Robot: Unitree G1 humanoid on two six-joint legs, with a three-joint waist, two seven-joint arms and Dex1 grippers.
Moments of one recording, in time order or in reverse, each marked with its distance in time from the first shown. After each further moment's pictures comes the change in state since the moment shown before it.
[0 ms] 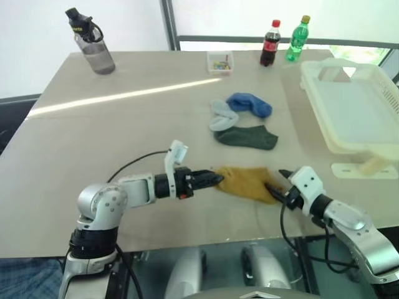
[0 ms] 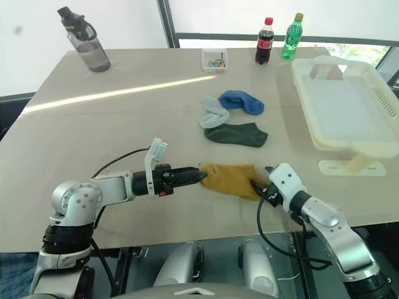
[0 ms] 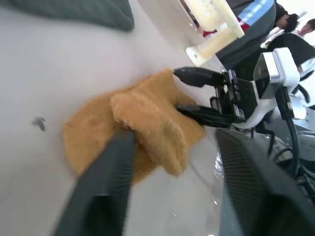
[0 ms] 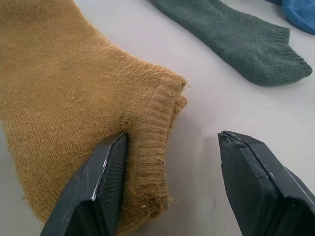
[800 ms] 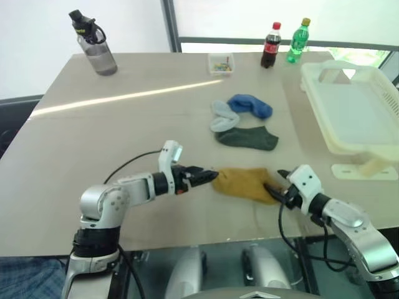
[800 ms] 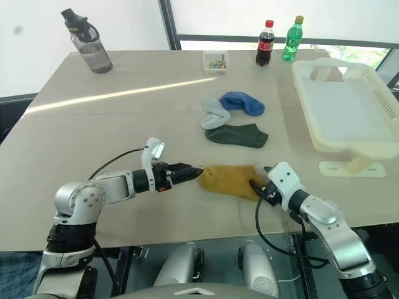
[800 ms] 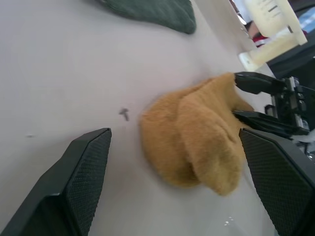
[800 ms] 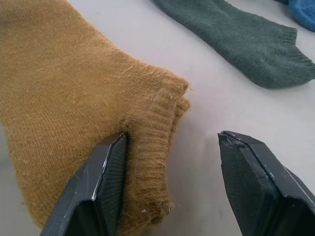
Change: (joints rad) left arm -0.023 -0.046 -0.021 0.071 0.086 0.056 0.063; right arm -0.022 0.049 -0.014 0.001 -0.033 0.040 0.038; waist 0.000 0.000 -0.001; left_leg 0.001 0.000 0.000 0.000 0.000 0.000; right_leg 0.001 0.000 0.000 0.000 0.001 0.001
